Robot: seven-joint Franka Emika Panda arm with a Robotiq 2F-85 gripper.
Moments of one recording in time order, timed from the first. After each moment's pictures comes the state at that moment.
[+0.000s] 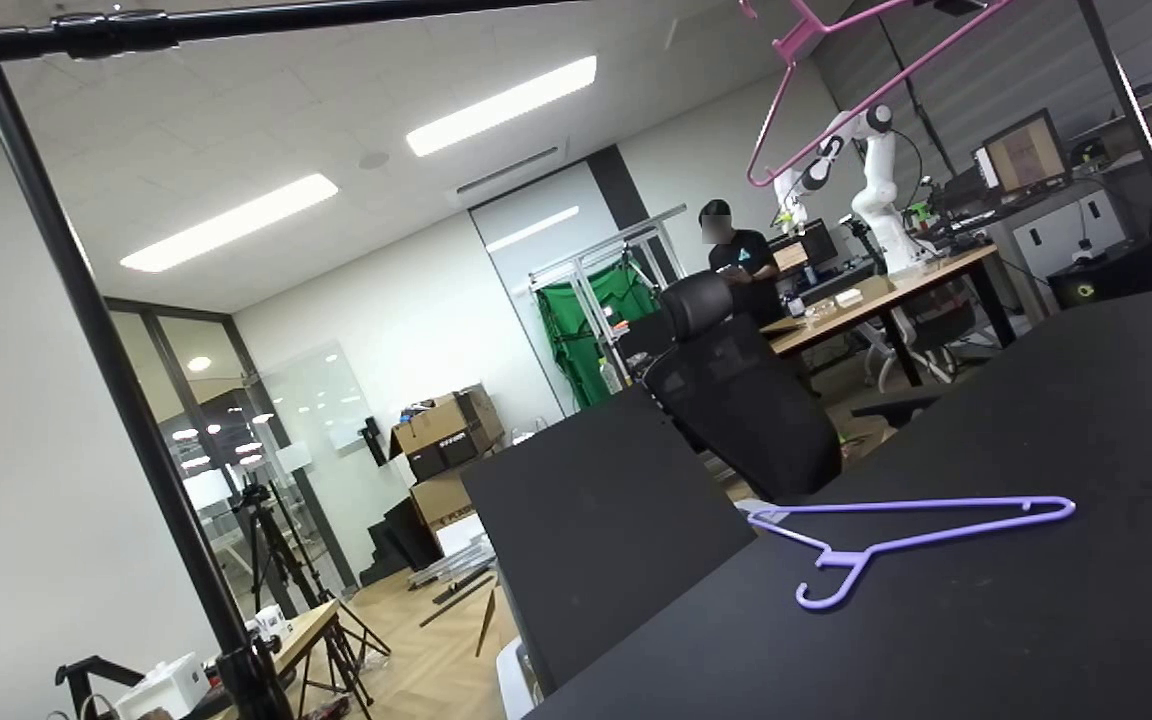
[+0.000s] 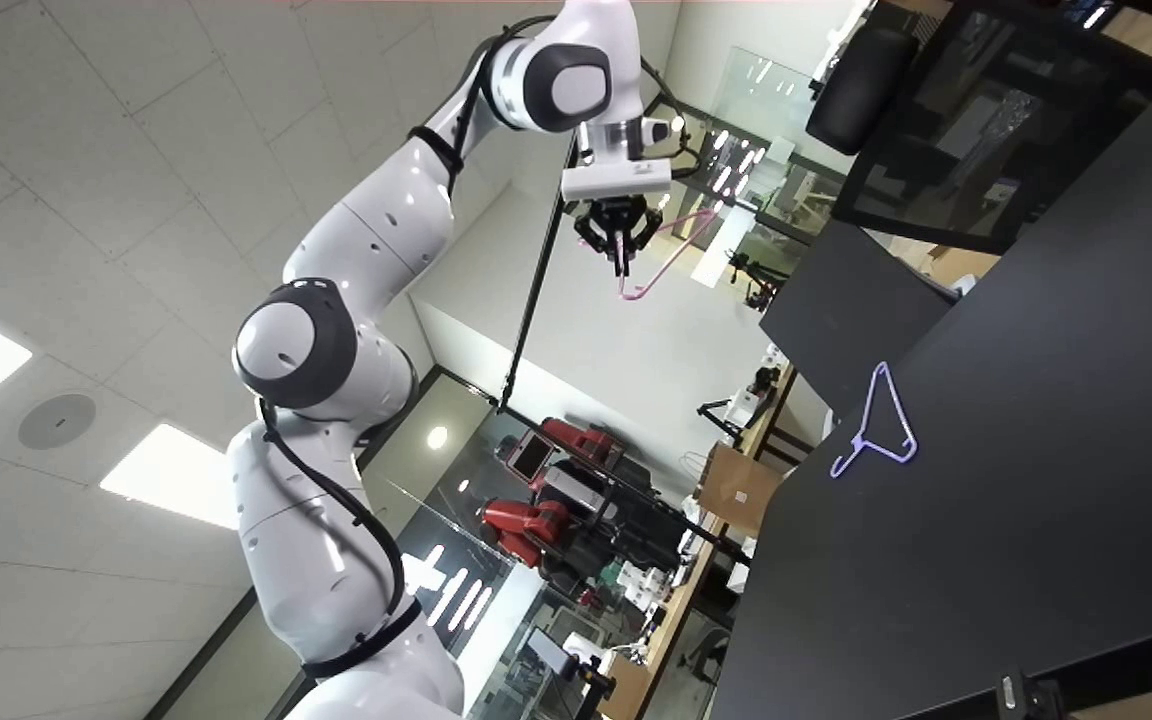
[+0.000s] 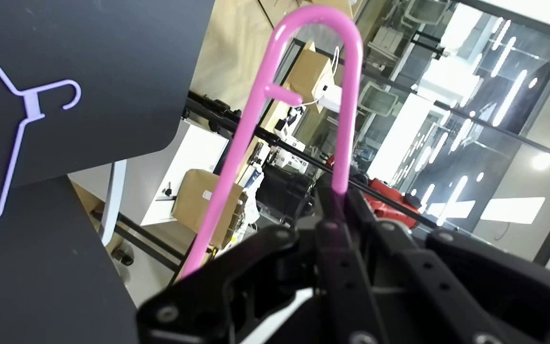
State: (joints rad) arm -0.48 0.53 -0.11 -1.27 1.08 1.18 -0.85
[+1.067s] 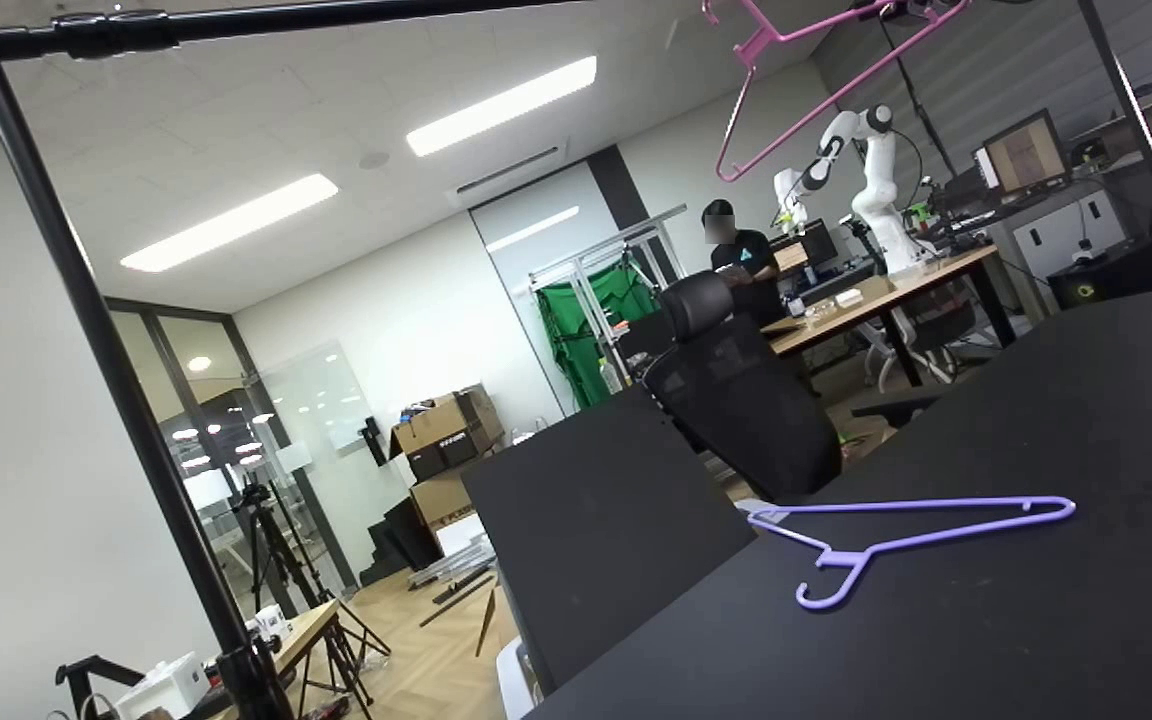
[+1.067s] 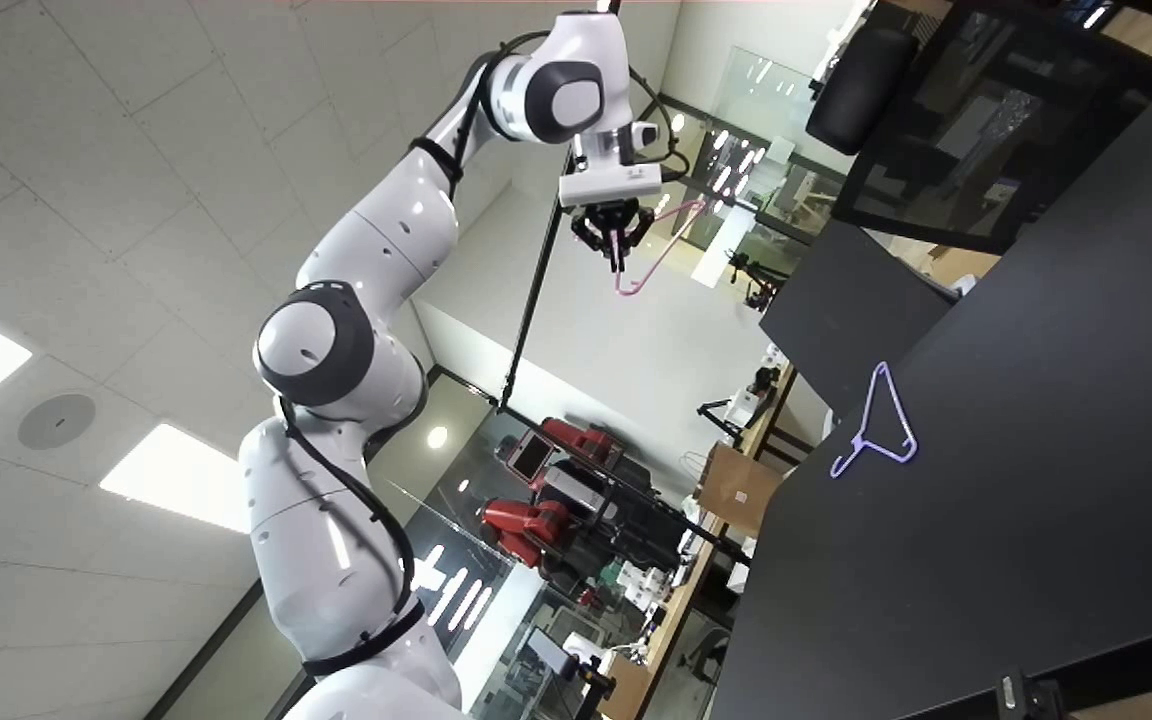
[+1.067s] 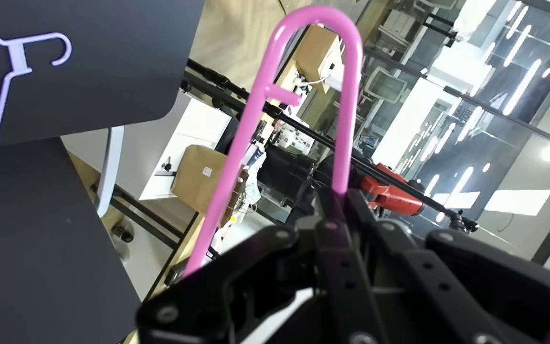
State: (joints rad) arm -0.42 0.55 -0.13 -1.19 1.13 1.24 -0.81
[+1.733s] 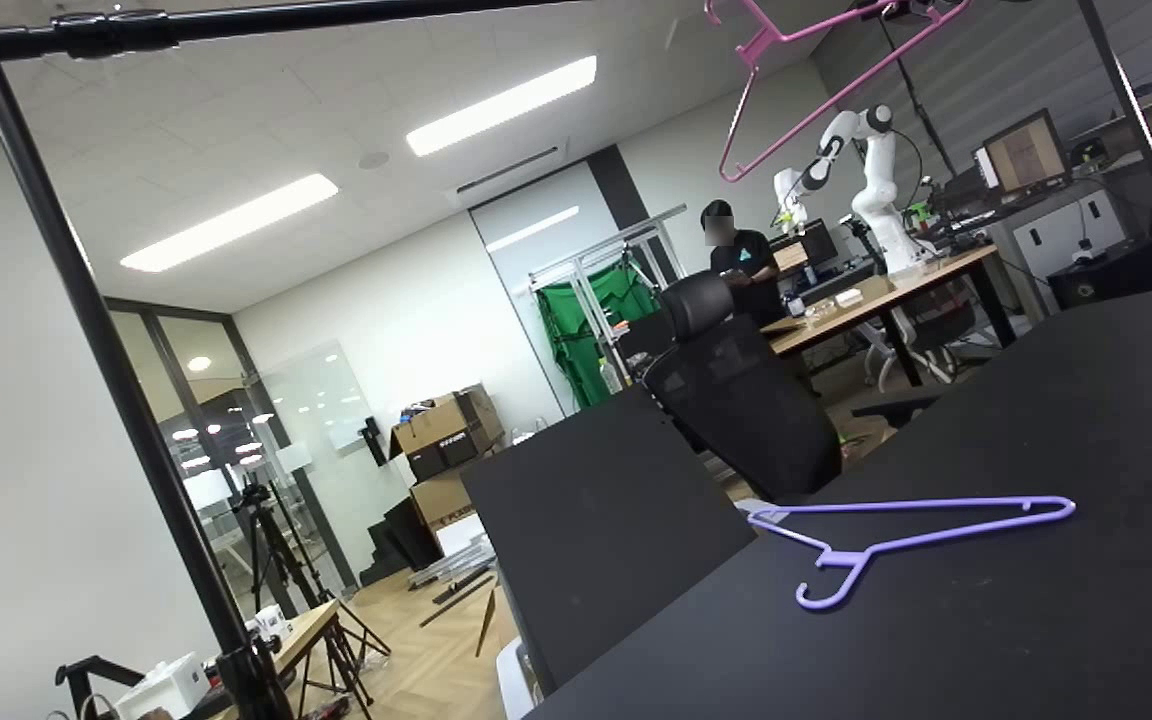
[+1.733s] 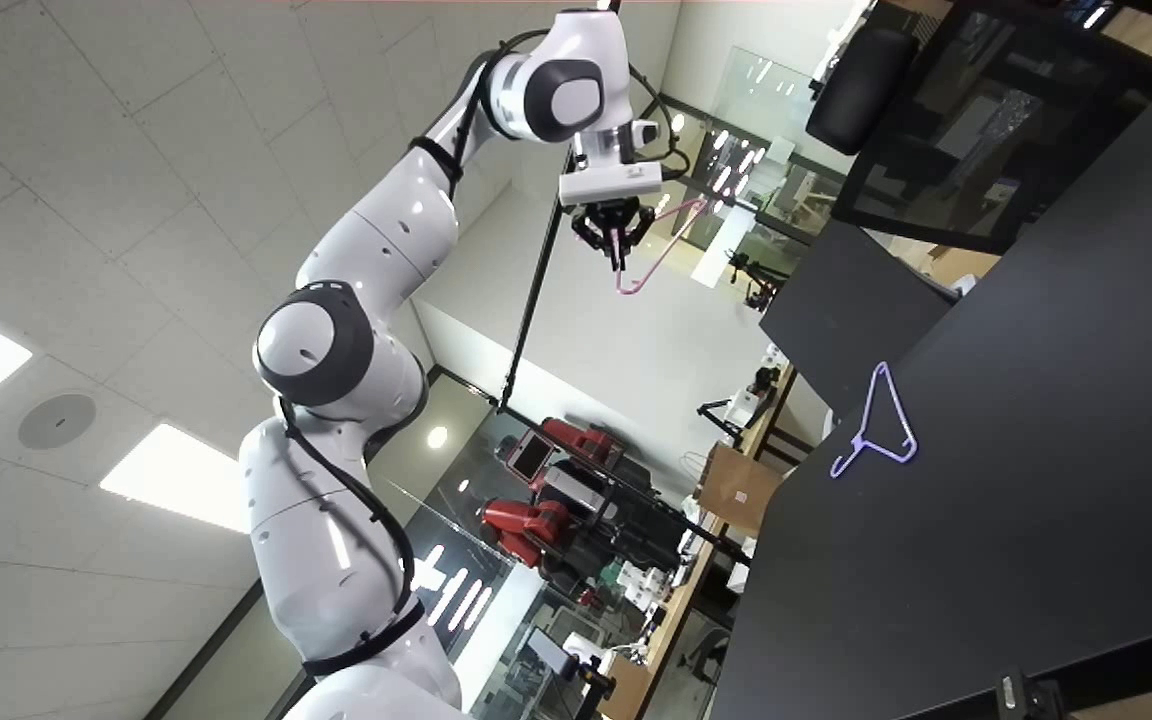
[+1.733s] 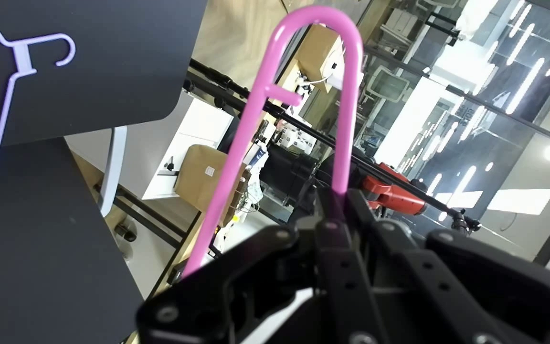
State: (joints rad) arm -0.42 0.55 -0.14 -1.19 1.13 1.24 -0.81
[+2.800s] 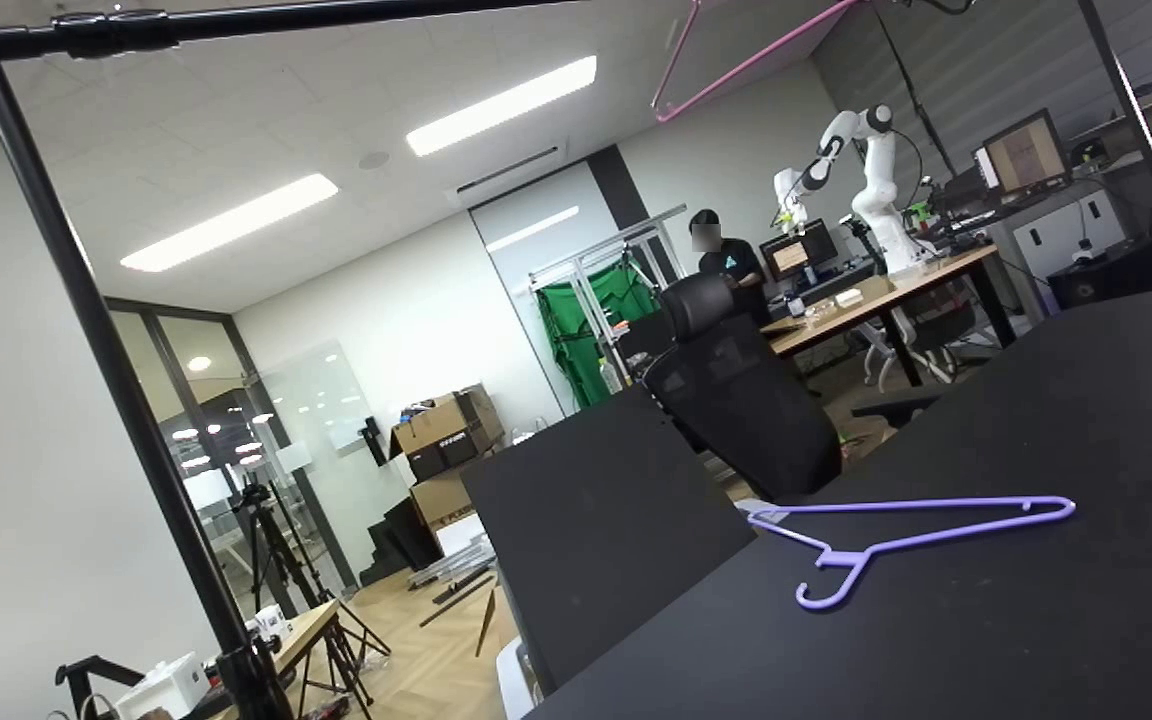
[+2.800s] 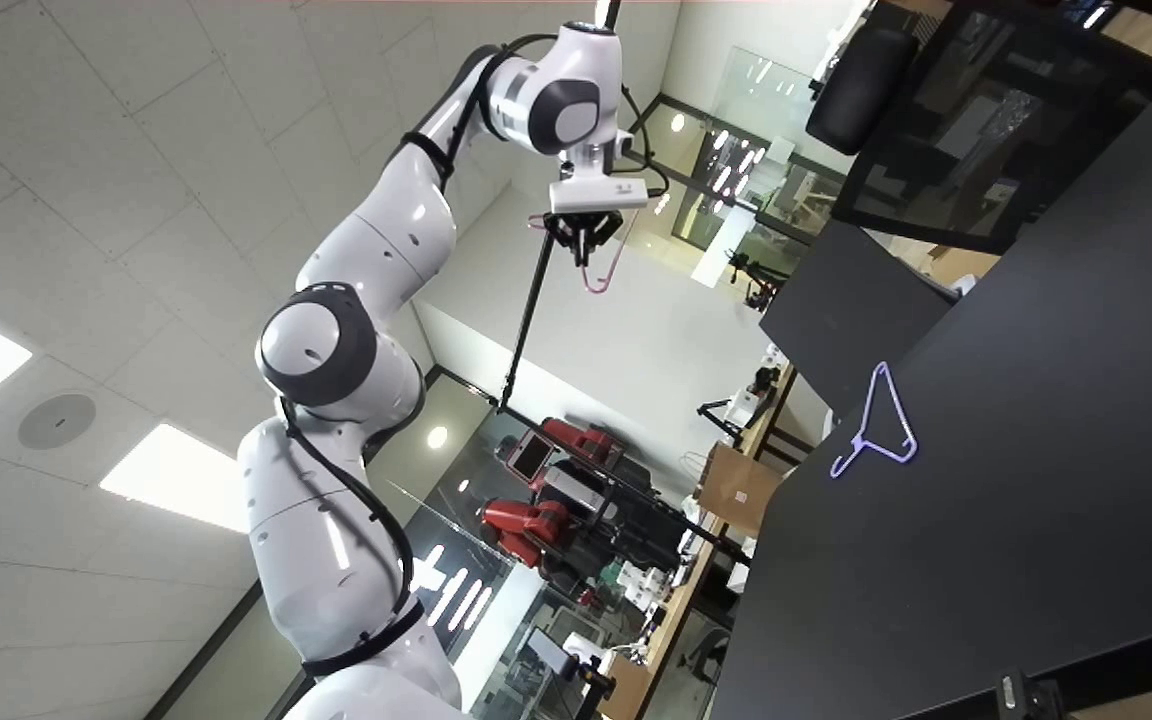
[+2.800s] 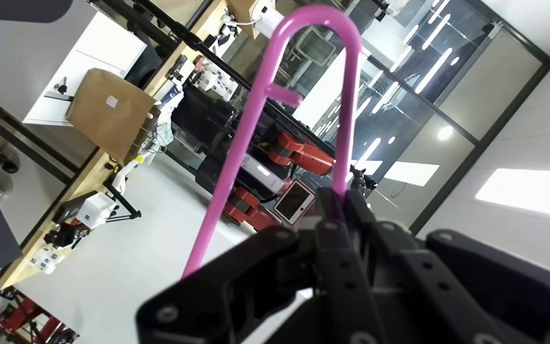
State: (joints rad) arm -0.42 0.55 -0.10 -1.19 1.36 1.22 -0.90
